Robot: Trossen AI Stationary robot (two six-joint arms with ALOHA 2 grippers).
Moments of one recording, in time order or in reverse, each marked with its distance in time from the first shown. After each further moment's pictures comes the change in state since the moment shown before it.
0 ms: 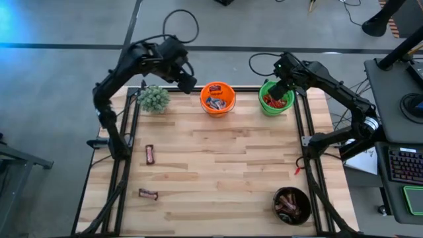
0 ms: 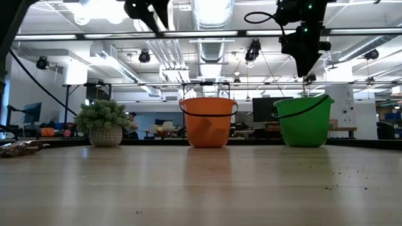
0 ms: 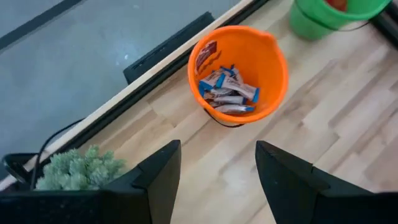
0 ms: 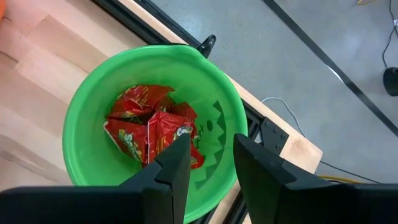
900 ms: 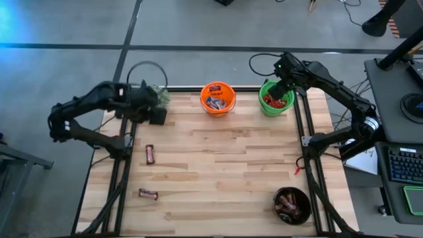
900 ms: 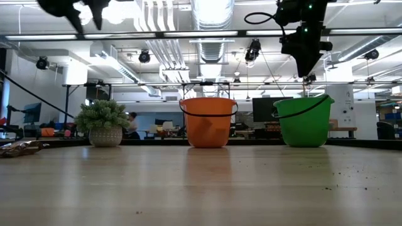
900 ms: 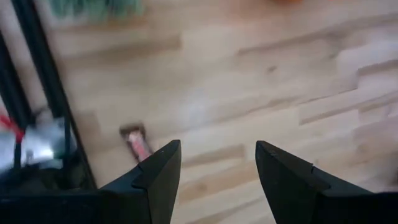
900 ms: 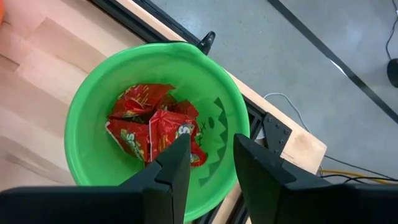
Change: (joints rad) left arm -0.274 -0.592 -0.817 -0.001 0.030 -0.790; right arm 0.001 0.000 0.000 -0.008 -0.001 0.038
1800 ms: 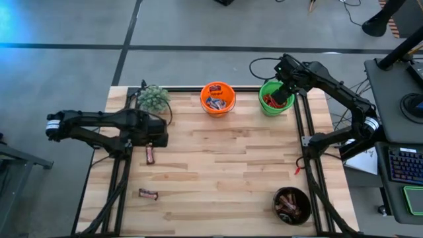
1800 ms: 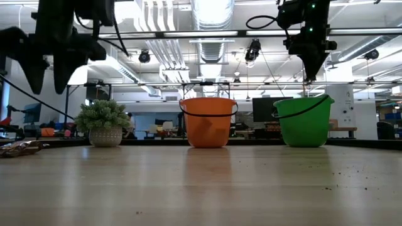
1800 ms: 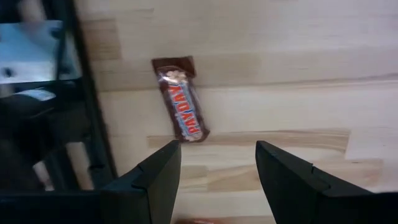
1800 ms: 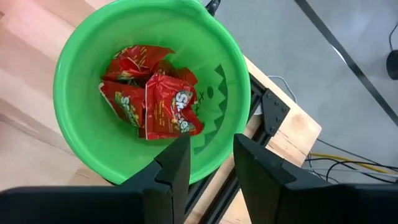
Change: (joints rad) left arm -0.124 -0.074 -0.610 0.241 0.136 -0.286; right arm 0.002 -0.001 0.000 -0.109 -0.006 -0.031
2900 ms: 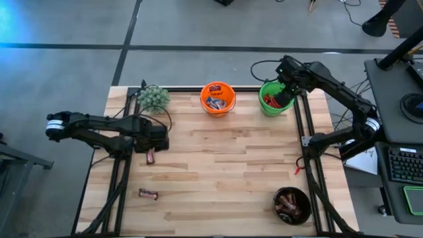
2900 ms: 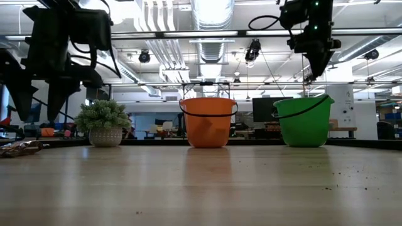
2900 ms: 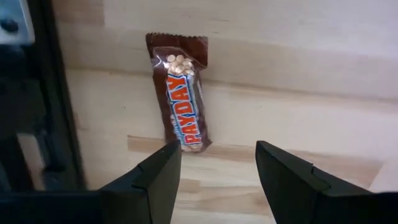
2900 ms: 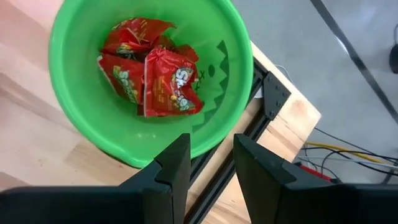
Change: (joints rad) left arm -0.002 0.000 -0.222 0.221 0.068 -0.143; right arm 0.000 -0.011 0.000 -0.073 -0.006 -0.014
